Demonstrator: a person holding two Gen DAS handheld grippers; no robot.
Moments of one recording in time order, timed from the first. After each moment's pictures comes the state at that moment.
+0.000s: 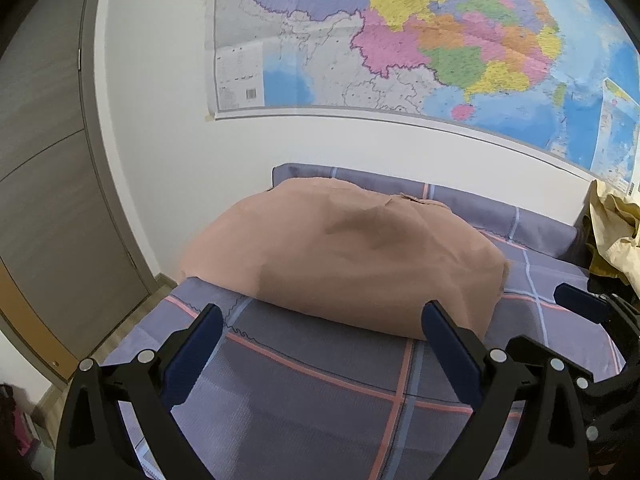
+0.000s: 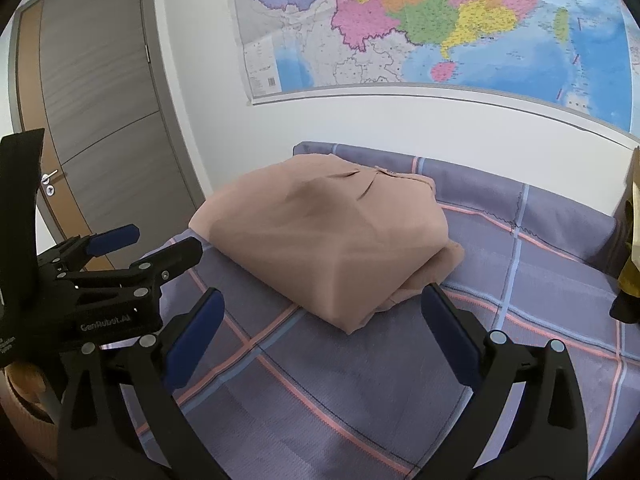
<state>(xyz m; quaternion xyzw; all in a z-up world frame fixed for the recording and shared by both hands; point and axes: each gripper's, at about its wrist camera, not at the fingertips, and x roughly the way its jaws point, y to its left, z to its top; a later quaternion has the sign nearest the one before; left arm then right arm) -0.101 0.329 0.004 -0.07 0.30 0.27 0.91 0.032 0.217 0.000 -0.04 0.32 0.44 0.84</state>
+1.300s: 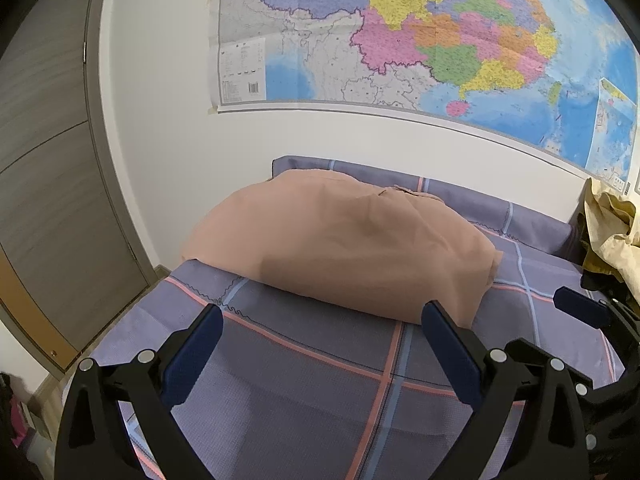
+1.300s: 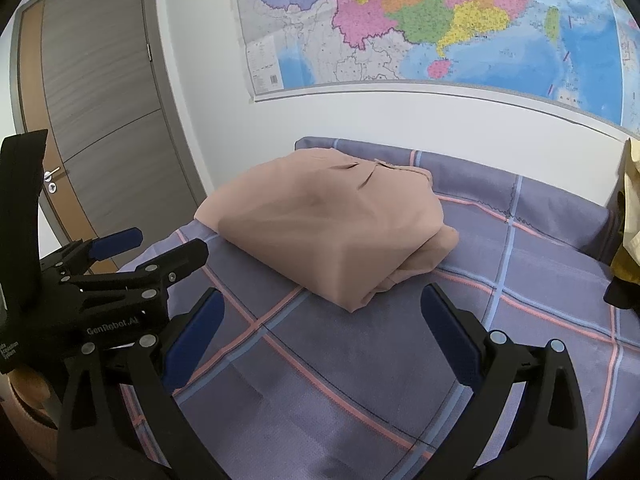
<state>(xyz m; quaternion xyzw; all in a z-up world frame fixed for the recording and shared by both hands) -0.111 0.318 -0.001 -0.09 0.30 0.27 0.91 0.018 0.205 0.000 -0.04 0.32 0.44 0.84</state>
